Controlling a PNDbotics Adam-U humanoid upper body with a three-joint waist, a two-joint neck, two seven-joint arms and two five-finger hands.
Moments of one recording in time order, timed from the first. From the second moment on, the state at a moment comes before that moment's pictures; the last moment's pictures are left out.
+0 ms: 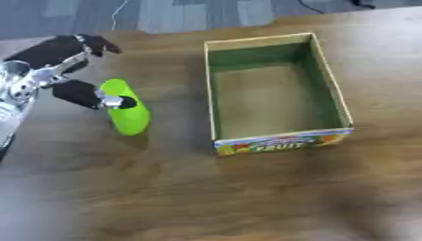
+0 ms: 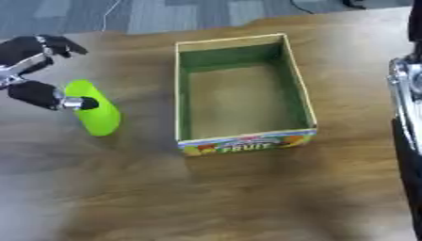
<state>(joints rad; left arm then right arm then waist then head) -0.45 0.74 -0.14 -1.60 -0.71 0.00 -0.39 -0.61 -0.37 0.02 -1.85 0.21 -0.37 -0.20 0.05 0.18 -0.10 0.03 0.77</state>
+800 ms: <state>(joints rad) -0.49 0.70 -0.17 -1.46 -0.71 -0.04 -0.41 -0.62 -0.37 0.02 -1.85 0.21 -0.37 -0.20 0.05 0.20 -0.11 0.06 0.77</state>
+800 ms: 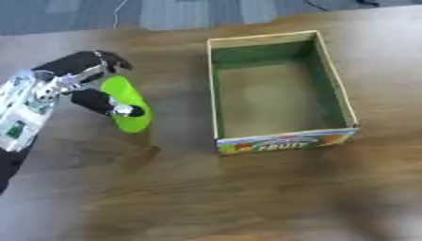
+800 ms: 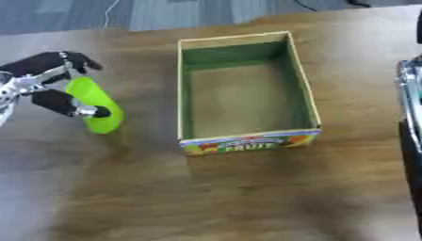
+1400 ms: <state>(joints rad) -0.54 0.67 -0.17 -1.36 -0.74 -0.06 -0.38 -0.63 -0.37 0.03 -1.85 0.21 -0.37 -0.19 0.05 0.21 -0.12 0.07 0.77</state>
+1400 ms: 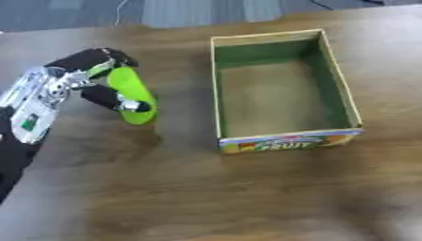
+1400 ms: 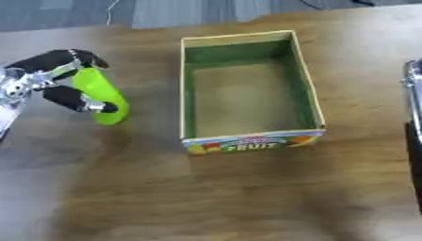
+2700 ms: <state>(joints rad) -0.54 0.64 -0.17 -1.30 -0.70 -0.06 -0.09 -0.63 -0.37 0.03 -1.85 0.21 -0.37 -0.19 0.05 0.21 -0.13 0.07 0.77</state>
